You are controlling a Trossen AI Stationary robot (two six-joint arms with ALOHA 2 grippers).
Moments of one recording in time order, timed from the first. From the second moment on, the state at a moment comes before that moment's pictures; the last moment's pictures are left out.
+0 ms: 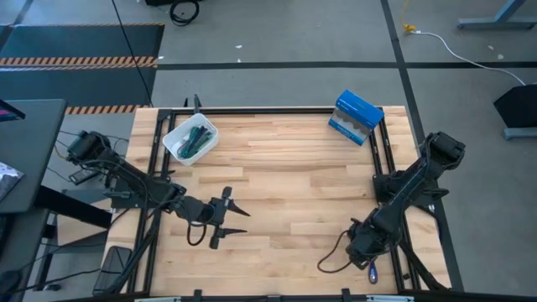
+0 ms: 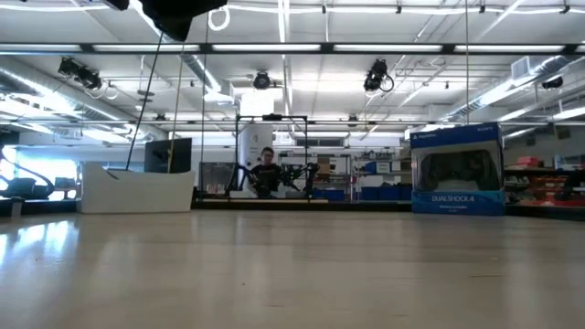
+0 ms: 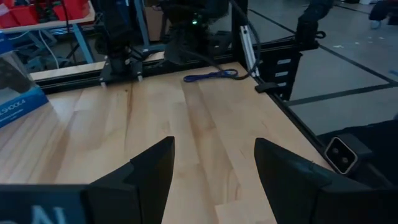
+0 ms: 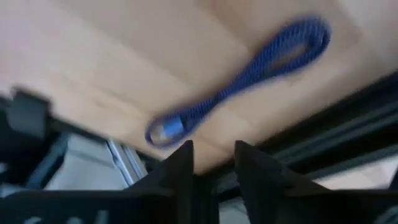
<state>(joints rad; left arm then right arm) -0.51 1.28 0.63 0.39 -0.34 -0.01 0.83 1.51 0.81 -0.73 -0.48 1.78</state>
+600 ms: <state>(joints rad) -0.53 1.28 0.63 0.39 -0.34 -0.02 0.86 1.51 0.67 -0.72 -0.38 1.99</state>
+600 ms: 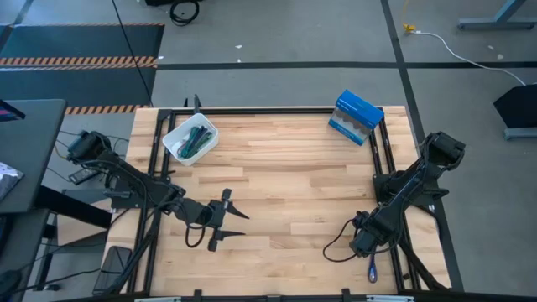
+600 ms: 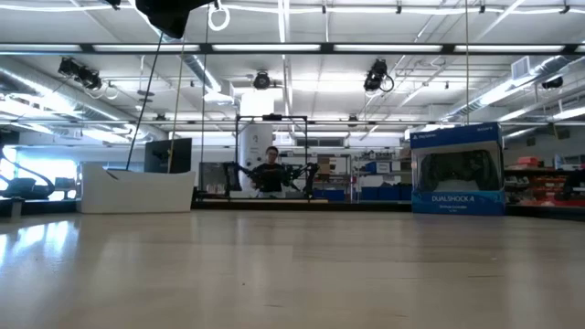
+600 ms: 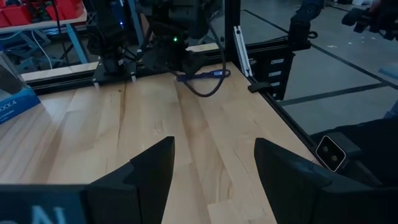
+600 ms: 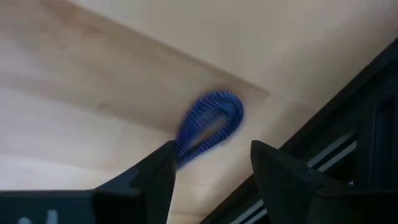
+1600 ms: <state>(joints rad) -0.53 1.28 0.63 0.37 -0.34 -0.04 0.78 1.51 0.69 -0.62 -0.20 1.72</state>
